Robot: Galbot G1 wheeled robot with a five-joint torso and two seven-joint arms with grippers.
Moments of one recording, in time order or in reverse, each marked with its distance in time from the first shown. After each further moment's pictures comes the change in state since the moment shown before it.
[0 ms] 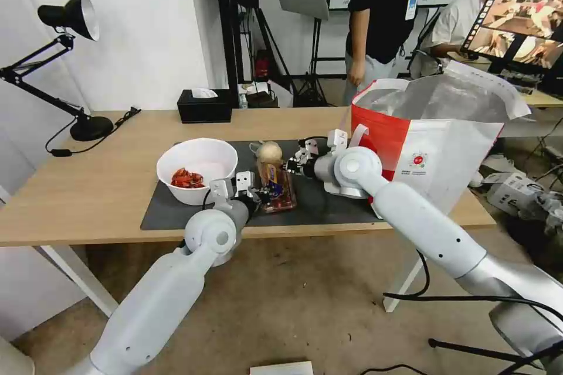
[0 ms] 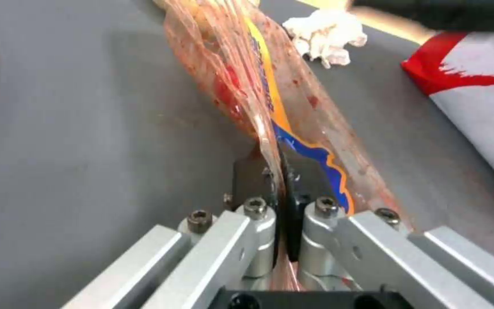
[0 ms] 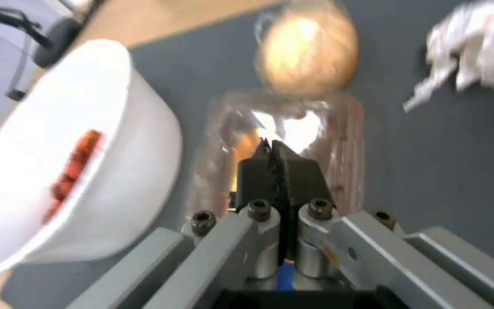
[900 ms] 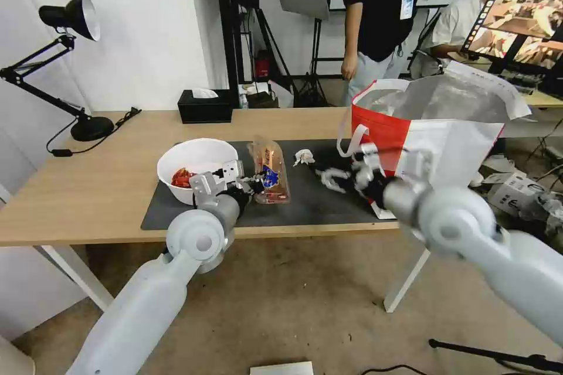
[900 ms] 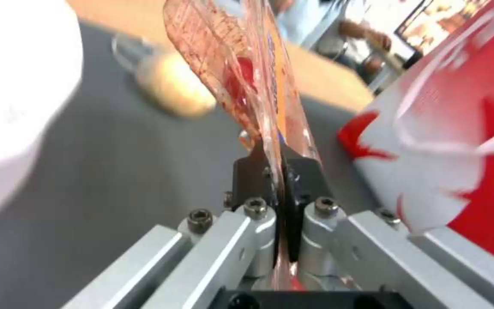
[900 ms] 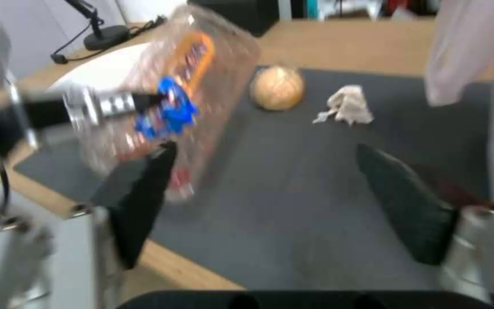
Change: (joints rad) left arm 0.052 0.071 -0.087 -0.240 -0.139 -0.056 -0.110; right arm -0.556 -0.540 0.342 0.616 -0.379 0.185 -0.293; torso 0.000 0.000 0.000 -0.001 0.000
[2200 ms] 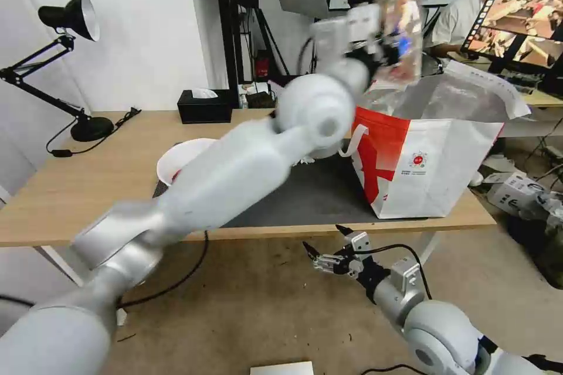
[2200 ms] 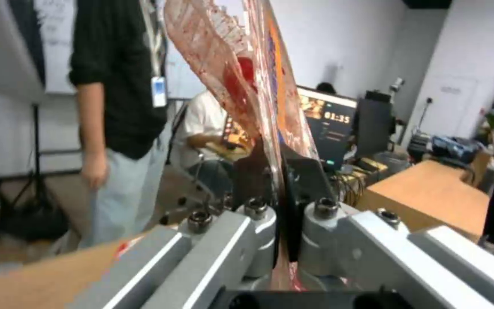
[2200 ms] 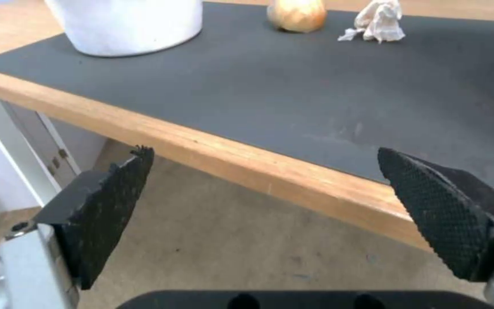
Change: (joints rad) left arm -0.895 -0.388 0.536 0.395 0.026 -0.149 -0.041; right arm -0.486 0.280 0.070 -0.018 -0.638 0.141 -0.100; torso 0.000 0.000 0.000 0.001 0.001
